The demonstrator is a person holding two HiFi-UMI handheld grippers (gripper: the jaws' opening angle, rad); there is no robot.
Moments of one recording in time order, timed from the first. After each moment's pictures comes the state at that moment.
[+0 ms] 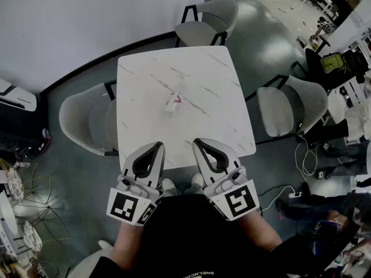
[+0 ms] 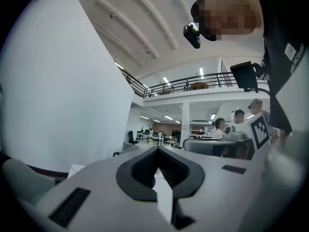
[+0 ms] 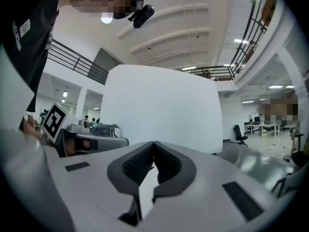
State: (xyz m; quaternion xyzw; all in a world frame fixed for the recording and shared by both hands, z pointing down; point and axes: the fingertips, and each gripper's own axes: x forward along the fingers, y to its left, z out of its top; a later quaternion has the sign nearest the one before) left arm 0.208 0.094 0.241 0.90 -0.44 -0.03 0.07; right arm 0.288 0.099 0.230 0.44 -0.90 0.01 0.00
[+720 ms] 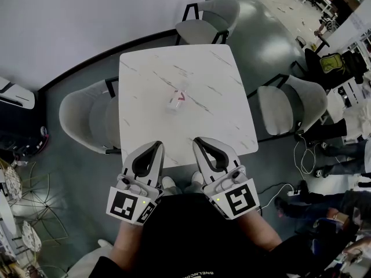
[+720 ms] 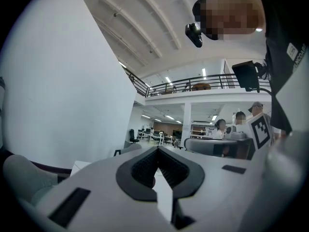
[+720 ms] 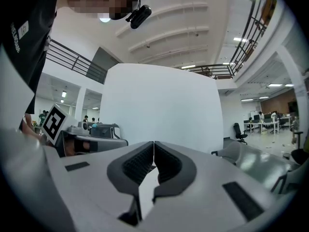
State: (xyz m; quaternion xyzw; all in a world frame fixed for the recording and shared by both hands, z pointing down) left arm 0.181 0.096 0.251 0.89 -0.44 -0.03 0.09; right arm 0.266 0.100 0.235 0.44 -0.90 0.00 0.01
